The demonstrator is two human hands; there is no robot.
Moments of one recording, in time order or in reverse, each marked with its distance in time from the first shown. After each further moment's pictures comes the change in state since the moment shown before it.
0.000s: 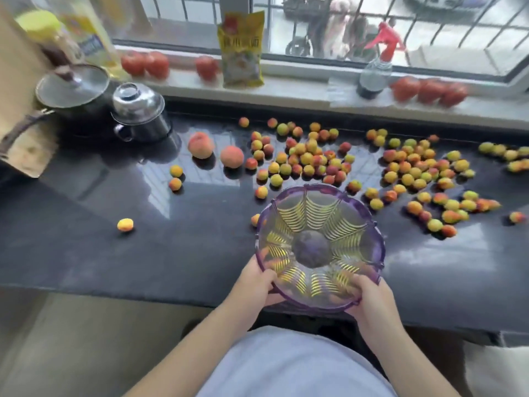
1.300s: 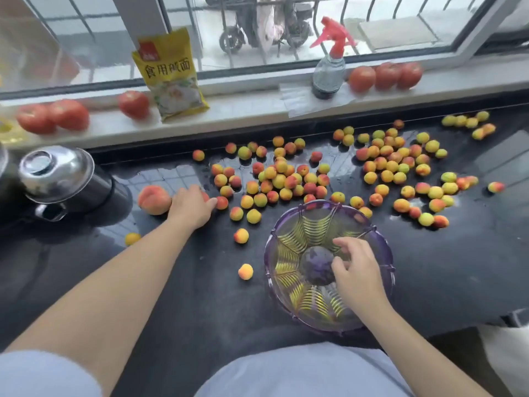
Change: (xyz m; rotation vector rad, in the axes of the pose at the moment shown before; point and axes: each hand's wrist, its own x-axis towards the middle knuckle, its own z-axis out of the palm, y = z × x) left_hand 0.238 0.219 -0.076 1.349 0.301 0.319; right_hand 0.059 -0.052 0.073 -0.773 0.195 -0.619
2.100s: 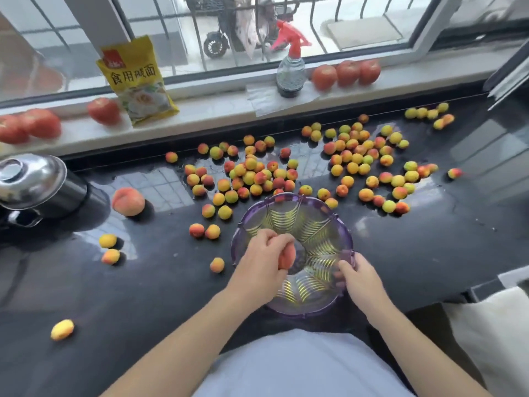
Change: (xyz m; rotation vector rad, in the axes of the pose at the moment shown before) left_hand -0.185 0.107 0.105 -0.238 -0.102 0.623; right_hand -0.011 0.079 -0.049 0.222 -0.118 0.486
